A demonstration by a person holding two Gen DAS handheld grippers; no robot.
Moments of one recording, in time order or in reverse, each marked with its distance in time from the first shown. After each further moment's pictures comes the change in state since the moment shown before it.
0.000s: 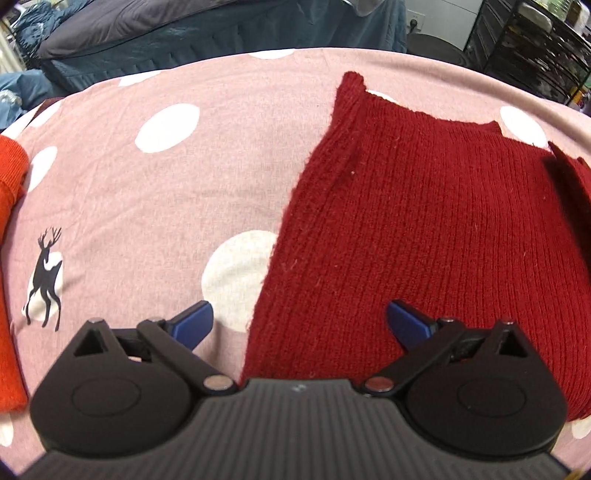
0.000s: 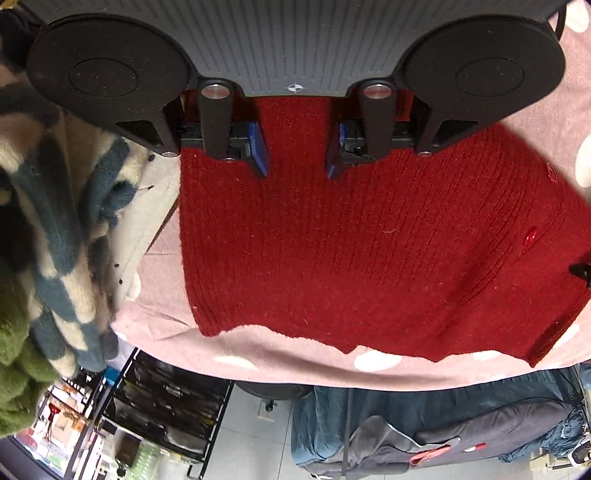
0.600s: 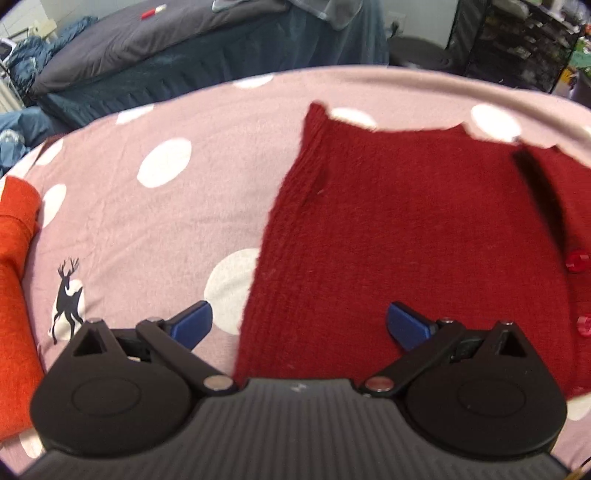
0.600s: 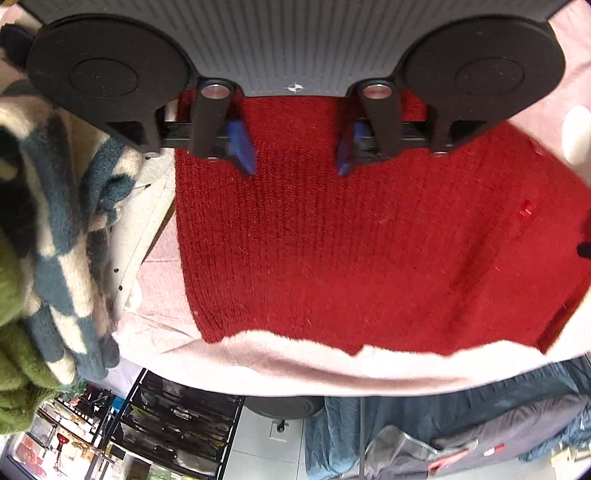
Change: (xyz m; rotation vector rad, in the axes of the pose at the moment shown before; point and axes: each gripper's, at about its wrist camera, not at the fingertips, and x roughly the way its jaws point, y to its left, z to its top) left arm -0.039 -0.028 -0.004 0.088 -0.053 0.032; right arm -0.006 0.004 0.016 0.074 0.058 -0.002
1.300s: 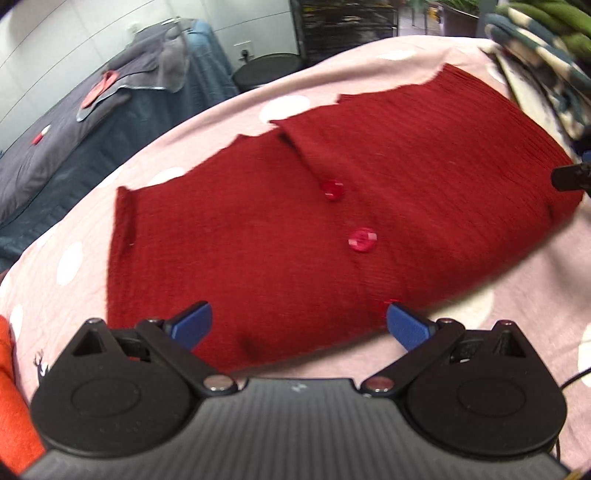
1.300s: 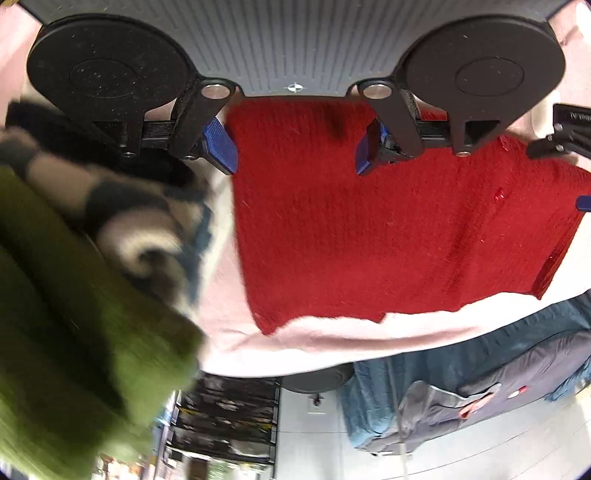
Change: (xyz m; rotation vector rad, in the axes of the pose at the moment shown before) left arm -0.073 -0.160 -0.067 0.436 -0.110 -0.114; right arm -0.049 -0.027 -0.036 0.177 -0.065 -0.005
